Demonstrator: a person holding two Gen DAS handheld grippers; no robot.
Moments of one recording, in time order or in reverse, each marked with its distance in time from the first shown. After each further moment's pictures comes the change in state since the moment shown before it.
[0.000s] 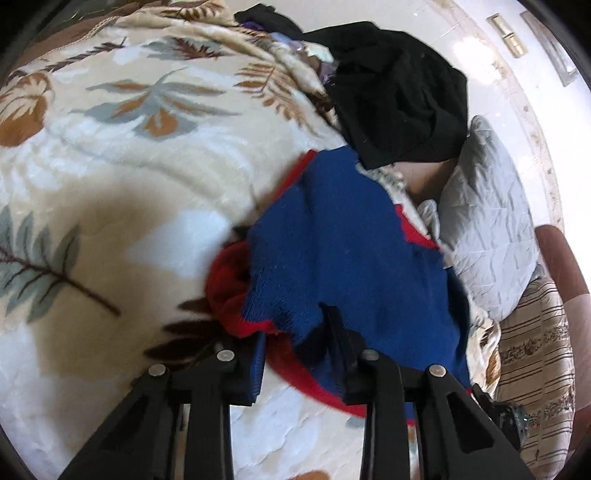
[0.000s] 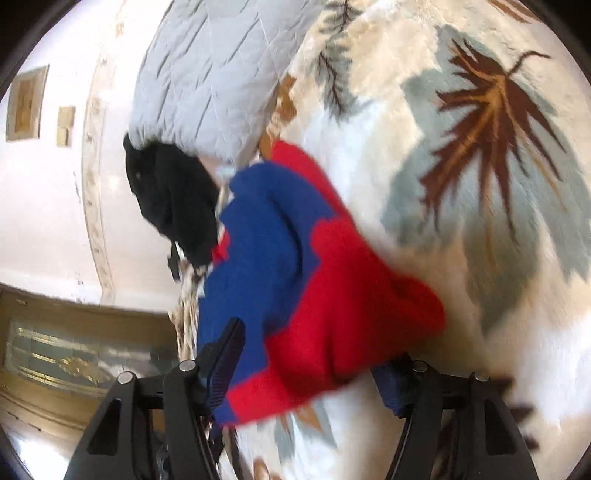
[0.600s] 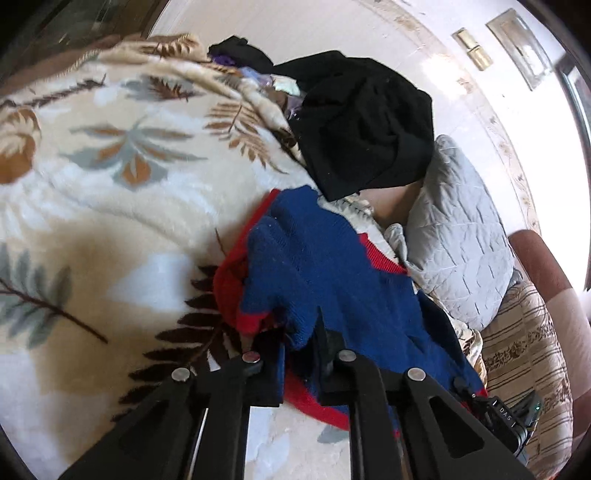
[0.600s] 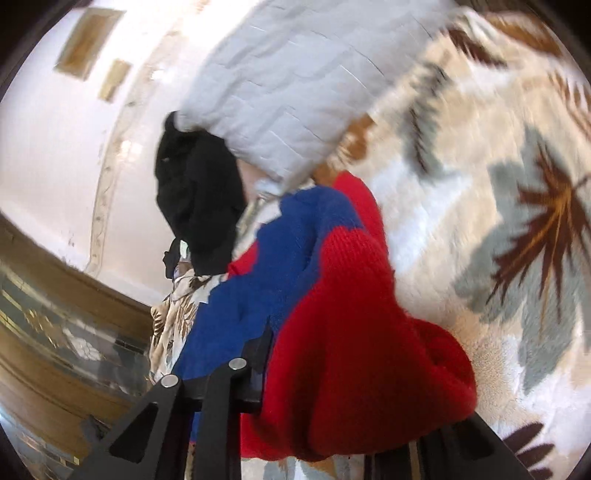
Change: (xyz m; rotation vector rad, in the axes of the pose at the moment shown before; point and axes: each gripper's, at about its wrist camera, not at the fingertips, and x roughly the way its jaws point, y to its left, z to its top) left arm -0.026 -0.013 0.003 0.054 -0.122 -0.080; right arm -0.005 0.067 -0.014 -0.353 -0.169 -0.087
